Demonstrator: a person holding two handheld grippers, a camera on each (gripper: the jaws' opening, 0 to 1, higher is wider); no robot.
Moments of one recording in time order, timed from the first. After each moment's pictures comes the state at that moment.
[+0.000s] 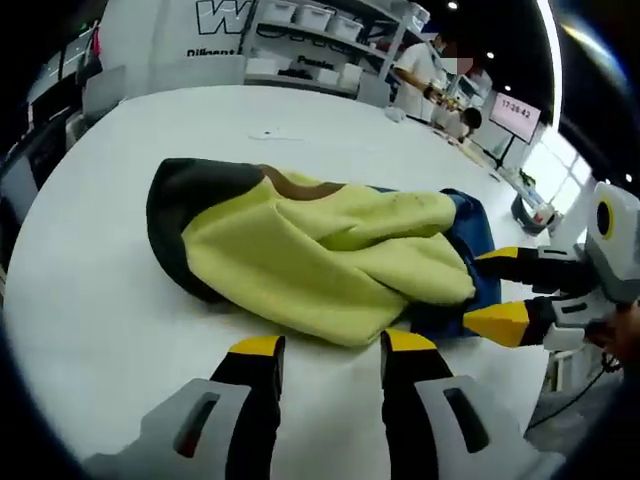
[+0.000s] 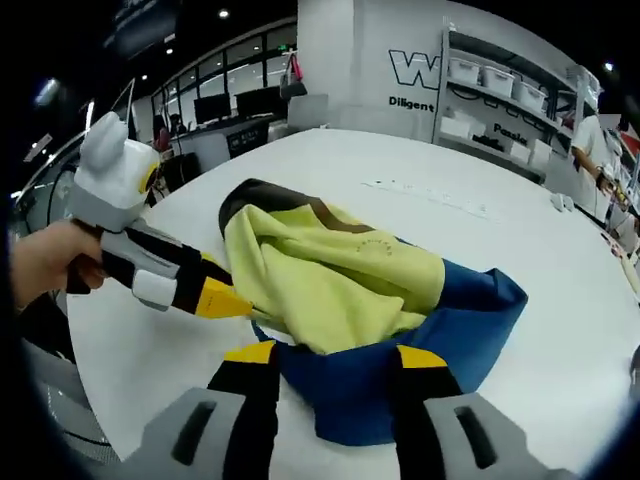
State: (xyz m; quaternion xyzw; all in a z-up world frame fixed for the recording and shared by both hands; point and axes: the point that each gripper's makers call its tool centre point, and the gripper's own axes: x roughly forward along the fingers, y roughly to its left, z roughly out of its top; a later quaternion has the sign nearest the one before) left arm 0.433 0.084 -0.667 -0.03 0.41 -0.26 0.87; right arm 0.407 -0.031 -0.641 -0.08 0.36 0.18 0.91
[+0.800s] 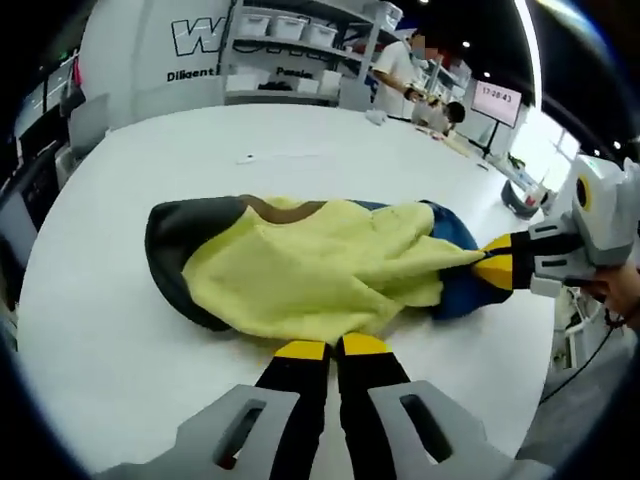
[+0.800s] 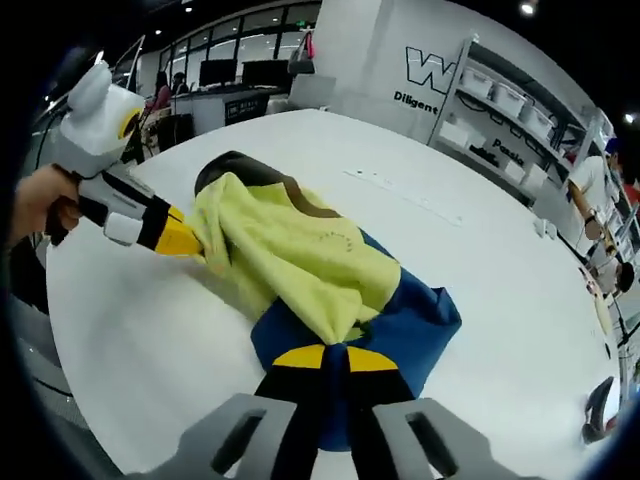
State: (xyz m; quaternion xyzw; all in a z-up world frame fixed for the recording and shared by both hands) left arm 0.431 0.092 -0.634 0.01 0.38 -0.29 0.88; right arm 0.410 -0.078 -0.623 -0.18 0.36 0.17 0.90
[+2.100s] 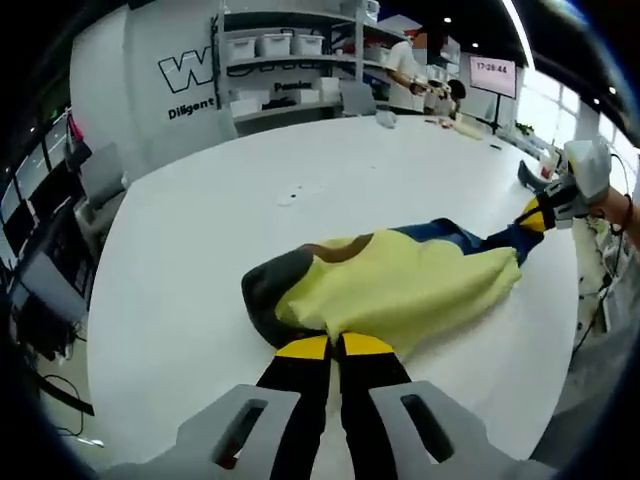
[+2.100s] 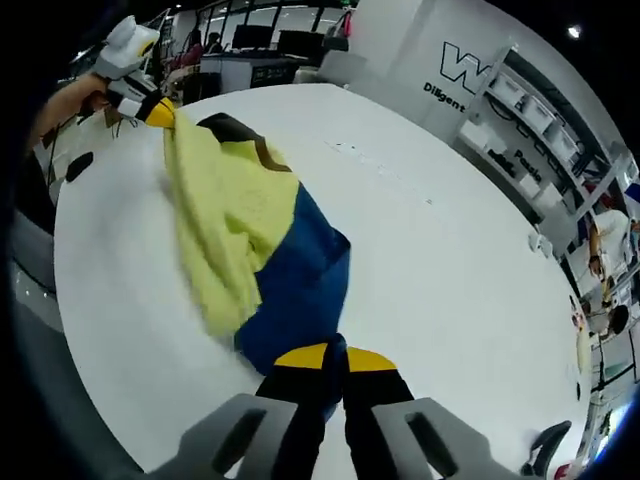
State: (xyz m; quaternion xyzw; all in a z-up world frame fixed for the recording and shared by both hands) left arm 0.472 0.149 -0.587 0.11 0.35 -0.26 0.89; right arm 0.422 -0.203 -0.605 -0.25 0.40 0.19 0.86
